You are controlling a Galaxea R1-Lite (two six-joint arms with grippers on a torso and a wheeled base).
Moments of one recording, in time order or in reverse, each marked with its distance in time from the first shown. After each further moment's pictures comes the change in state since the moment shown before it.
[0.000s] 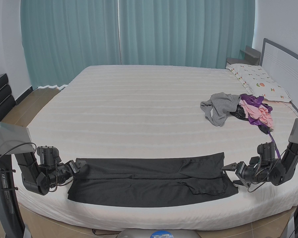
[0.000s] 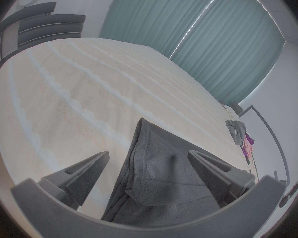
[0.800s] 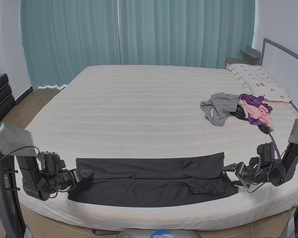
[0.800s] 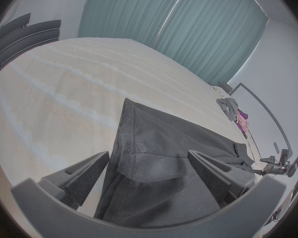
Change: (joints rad) left arm -0.011 0.027 0.076 -0.073 -0.094 0.175; right arm 0.009 -0.005 0.008 -0.001 0.001 0.004
